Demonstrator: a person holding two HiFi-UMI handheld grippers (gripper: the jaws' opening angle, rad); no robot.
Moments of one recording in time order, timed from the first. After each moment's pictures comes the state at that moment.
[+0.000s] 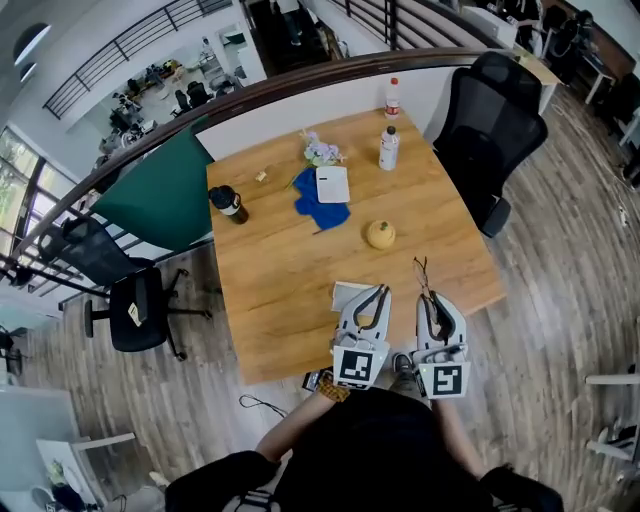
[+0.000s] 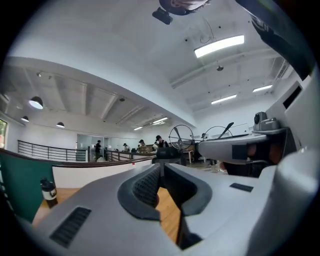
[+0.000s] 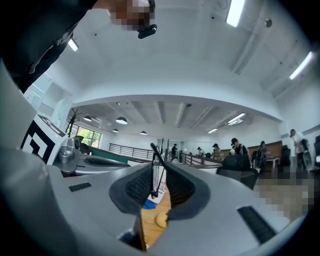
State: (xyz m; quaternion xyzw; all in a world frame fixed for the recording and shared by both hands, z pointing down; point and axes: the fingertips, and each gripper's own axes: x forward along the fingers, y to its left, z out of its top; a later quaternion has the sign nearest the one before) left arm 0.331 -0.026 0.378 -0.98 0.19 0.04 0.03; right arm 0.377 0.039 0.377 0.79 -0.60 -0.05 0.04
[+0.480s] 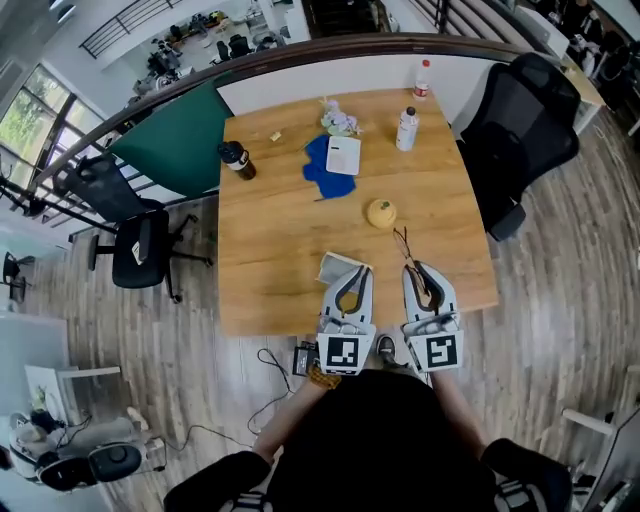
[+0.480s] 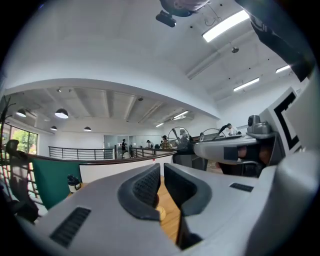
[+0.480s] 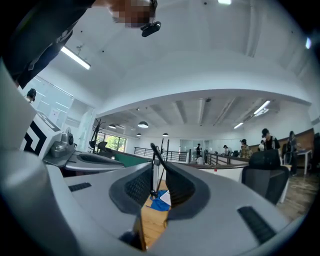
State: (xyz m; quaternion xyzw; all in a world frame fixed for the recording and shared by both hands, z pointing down) left arm 0.341 -0.016 0.380 -0.94 0.33 0.01 0.02; right arm 0.416 0.020 0.369 0.70 -0.72 -0.06 0.02
